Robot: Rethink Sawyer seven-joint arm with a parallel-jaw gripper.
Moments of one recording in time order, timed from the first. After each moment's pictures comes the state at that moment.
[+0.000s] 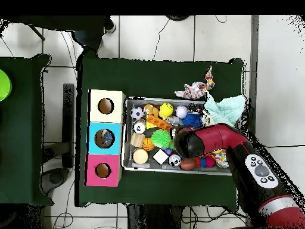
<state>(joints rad) -0.77 -0.46 0.53 1.63 -0.90 0.50 1.86</state>
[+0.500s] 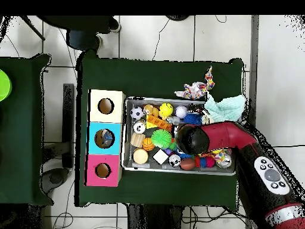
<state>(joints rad) -0.77 -0.55 0.54 1.65 -0.76 0.60 1.86</state>
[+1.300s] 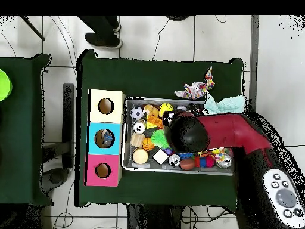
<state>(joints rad) -0.69 -0.85 0.55 1.71 -0.55 0.63 1.86</state>
